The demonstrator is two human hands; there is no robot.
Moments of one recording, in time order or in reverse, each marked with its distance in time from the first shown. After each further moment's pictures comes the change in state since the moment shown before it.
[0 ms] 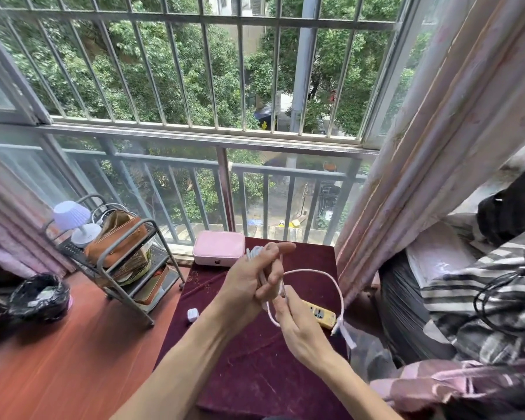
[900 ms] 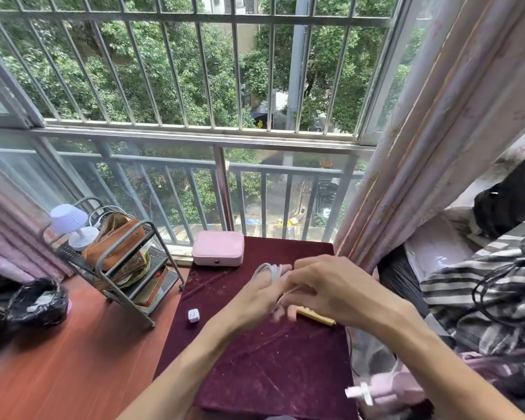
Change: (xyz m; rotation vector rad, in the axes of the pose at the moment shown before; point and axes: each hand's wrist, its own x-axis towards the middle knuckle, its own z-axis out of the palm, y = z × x) left_hand -0.004 -0.021 -0.016 0.910 -0.072 -0.122; right_hand 0.021 -0.109 -0.097 -0.738 -0.300 -0.367
